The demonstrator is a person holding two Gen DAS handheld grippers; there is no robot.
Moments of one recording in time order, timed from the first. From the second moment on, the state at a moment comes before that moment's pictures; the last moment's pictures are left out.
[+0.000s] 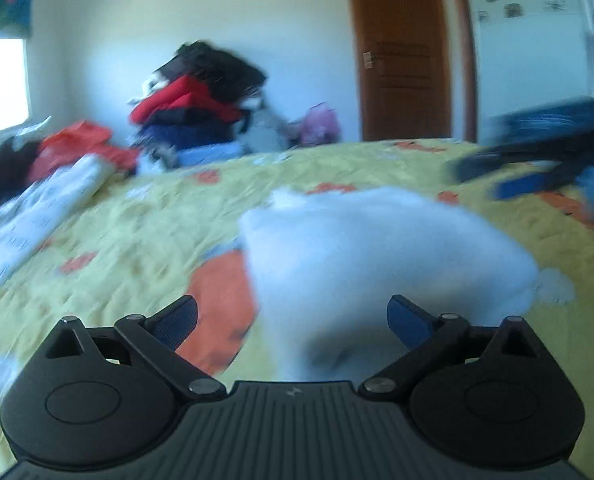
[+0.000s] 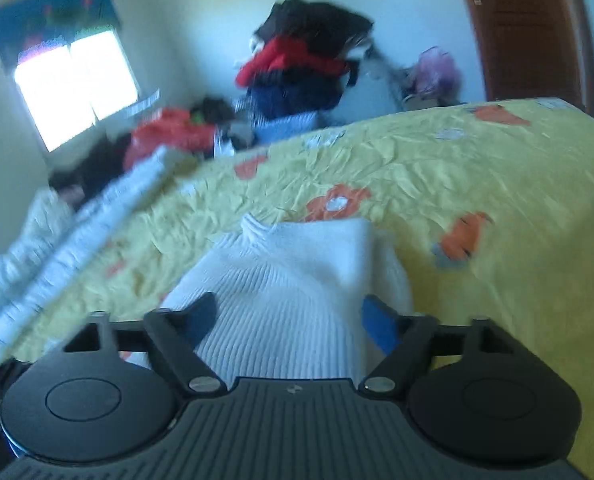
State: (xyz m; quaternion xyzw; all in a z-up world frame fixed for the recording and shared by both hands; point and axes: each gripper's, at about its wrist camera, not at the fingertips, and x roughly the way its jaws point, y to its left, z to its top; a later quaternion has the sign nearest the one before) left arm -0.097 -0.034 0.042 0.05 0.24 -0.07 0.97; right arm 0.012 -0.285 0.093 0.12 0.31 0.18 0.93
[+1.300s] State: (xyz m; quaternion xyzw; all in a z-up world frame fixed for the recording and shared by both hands) left arm -0.057 -0.039 -0.013 -0.01 0.33 -0.02 0.94; right arm -0.046 -0.229 0.000 -0.04 0.35 0.04 0.94
